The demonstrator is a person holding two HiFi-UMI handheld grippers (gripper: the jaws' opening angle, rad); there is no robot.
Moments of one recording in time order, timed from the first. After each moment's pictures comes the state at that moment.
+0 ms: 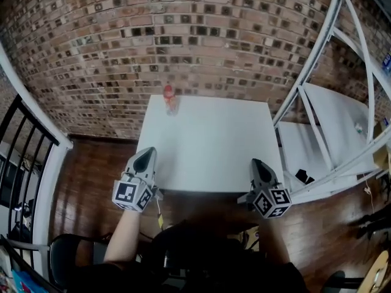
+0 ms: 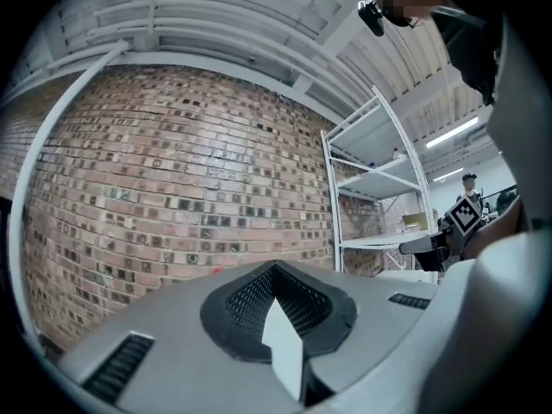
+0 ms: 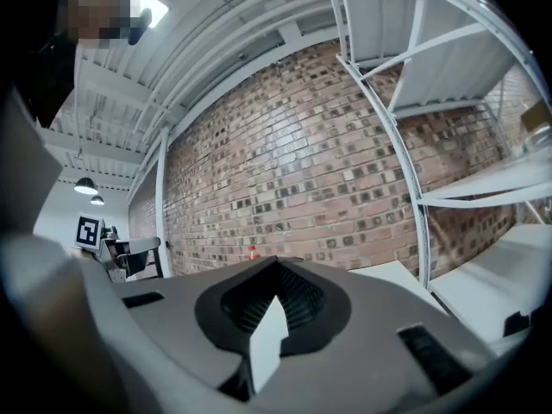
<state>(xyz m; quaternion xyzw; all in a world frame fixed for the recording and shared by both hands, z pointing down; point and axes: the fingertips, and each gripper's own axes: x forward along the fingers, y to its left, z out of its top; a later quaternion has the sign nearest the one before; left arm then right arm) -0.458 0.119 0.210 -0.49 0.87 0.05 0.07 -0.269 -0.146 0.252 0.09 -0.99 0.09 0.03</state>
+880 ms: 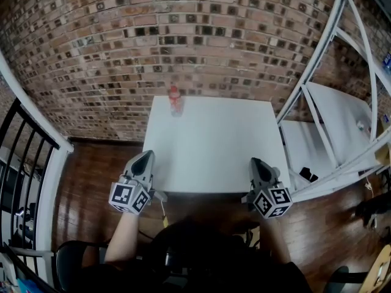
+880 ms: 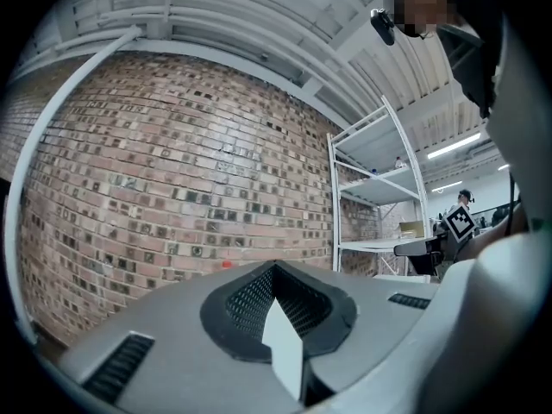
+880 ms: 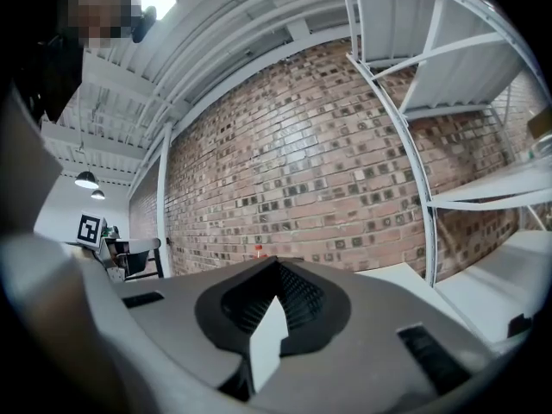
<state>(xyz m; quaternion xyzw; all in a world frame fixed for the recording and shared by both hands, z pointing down) -0.489 0.153 0.220 -0.51 0.86 0.08 0.04 -0.298 -0.113 0.249 0.09 -0.99 0.08 0.04</state>
